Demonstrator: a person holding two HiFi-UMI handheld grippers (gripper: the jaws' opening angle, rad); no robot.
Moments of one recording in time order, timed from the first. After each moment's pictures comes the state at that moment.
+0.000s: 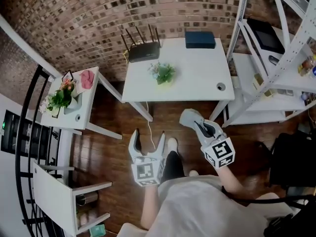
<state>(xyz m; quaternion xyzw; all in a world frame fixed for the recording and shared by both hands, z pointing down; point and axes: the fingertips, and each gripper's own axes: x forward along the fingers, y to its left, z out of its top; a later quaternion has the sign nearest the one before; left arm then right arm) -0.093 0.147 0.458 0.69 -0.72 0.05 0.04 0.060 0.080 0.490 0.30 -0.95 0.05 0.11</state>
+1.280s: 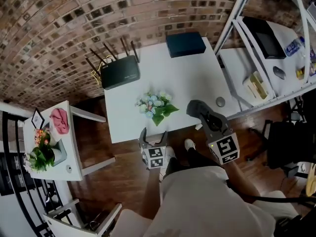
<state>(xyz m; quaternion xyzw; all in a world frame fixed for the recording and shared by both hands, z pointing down) -0.178 -0.127 0.696 0.76 -0.58 0.23 0.17 -0.005 -0.164 0.493 0.43 -0.88 0.02 0.21</state>
